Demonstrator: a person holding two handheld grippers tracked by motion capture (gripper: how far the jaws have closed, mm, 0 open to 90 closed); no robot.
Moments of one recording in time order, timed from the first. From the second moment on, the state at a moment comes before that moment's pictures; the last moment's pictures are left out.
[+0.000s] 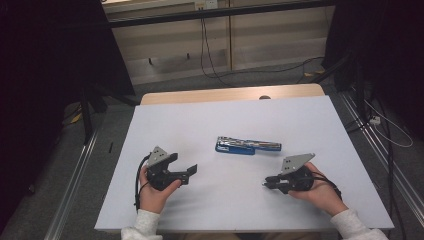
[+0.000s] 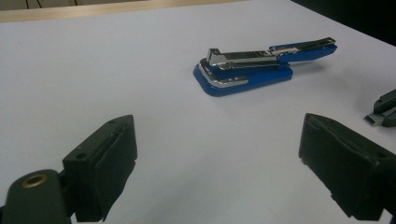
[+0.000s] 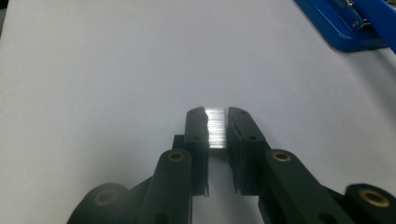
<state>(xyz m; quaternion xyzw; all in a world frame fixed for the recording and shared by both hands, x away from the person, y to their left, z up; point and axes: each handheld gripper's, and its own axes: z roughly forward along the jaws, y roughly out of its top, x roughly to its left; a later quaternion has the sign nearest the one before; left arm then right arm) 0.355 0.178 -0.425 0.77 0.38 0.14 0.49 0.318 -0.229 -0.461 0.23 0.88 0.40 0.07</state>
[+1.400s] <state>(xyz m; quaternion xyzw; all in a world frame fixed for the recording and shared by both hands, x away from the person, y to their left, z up) 0.354 0.182 -0.421 0.76 0.38 0.15 0.50 0.332 -0.235 -0.430 0.27 0.86 0.43 0.08</state>
